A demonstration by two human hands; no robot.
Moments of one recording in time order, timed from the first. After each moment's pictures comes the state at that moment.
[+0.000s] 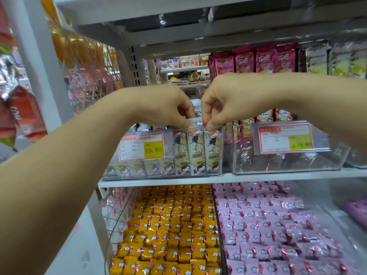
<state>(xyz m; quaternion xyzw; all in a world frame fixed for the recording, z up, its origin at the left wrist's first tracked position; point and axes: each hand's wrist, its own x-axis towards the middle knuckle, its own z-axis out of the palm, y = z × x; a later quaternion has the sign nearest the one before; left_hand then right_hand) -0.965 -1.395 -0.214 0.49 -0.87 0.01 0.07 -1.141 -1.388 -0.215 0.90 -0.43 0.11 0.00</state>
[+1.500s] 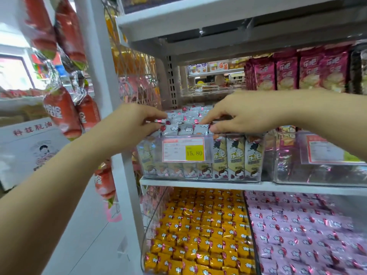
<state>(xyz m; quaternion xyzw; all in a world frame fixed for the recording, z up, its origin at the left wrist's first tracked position) -0.863 -1.357 -0.236 0.59 -0.76 0.11 0.23 -1.095 -1.388 -0.216 0.92 -0.39 0.06 0.07</state>
